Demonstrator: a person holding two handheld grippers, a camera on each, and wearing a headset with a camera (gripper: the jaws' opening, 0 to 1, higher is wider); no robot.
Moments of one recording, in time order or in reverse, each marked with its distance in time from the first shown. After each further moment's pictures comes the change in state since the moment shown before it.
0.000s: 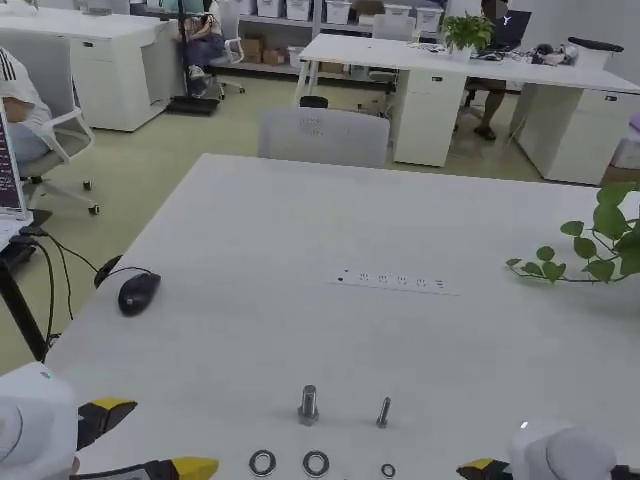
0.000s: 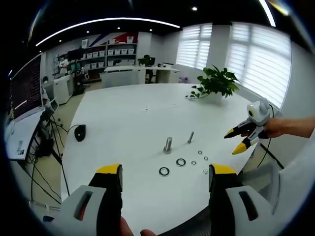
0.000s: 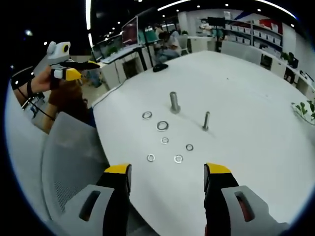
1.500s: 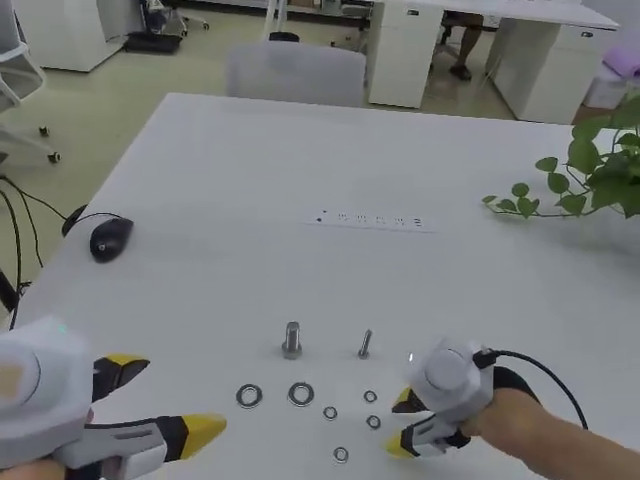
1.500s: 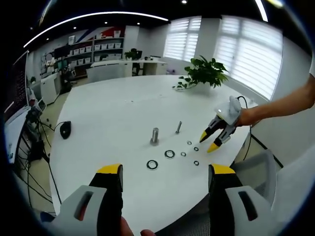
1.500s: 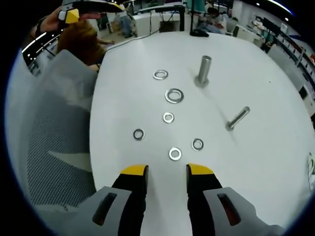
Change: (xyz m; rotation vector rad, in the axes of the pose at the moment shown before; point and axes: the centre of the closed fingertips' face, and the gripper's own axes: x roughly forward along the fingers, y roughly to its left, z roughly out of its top) left arm 0.016 -0.026 -0.022 0.043 0.070 -0.111; right arm 0.072 -0.013 -0.030 -0.387 0.274 0.120
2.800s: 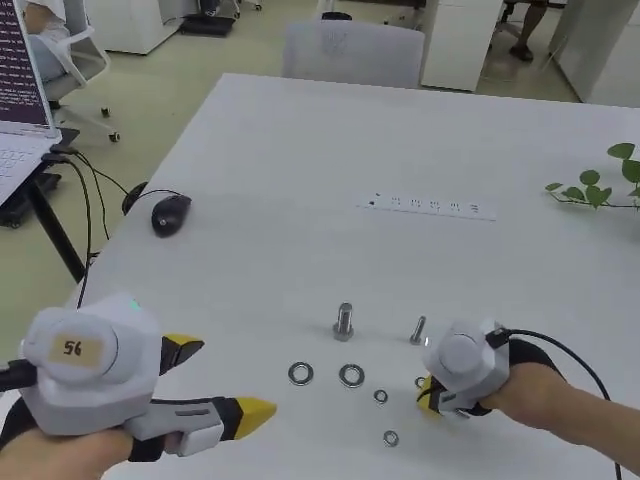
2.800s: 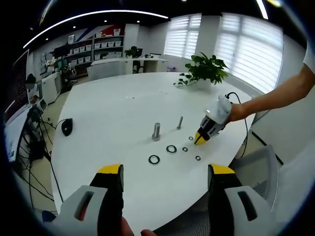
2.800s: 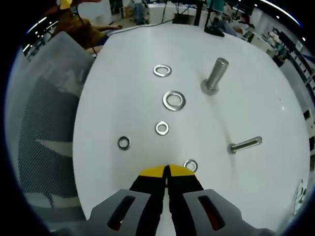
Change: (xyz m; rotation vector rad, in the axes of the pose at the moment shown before) left arm -0.004 0.009 -0.011 0.006 0.020 0.011; right arm 0.023 -0.017 0.015 -0.135 0.068 -0.006
